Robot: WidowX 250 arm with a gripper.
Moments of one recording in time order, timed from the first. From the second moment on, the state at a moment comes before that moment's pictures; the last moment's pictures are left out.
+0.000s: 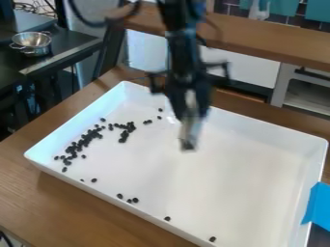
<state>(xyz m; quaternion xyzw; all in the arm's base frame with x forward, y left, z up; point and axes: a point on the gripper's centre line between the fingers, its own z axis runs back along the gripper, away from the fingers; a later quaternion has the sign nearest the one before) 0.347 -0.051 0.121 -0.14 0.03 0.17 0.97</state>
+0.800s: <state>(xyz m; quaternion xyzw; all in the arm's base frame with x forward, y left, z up) 0.336 -0.124 0.054 -0.08 -0.01 0.16 0.98</state>
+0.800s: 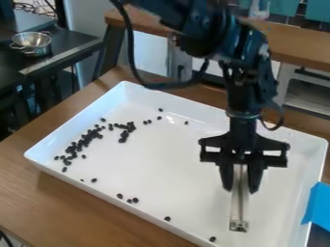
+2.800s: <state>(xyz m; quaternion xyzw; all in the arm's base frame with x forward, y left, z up) 0.300 0.043 0.017 0.07 -0.03 0.07 0.99</state>
